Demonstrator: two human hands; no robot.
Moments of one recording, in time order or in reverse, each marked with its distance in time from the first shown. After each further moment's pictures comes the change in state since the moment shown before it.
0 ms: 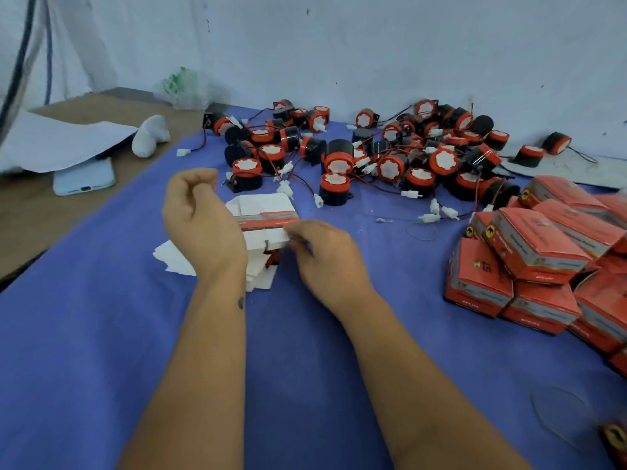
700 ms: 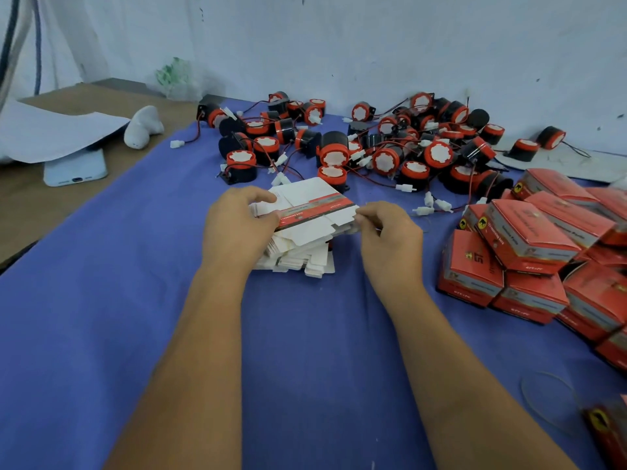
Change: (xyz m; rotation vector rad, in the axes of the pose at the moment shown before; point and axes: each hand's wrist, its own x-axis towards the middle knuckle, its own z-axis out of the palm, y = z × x) left_hand -0.003 -0.024 0.001 0.689 -0.609 0.159; right_hand -0.012 0.038 -0.045 0.050 0.304 0.303
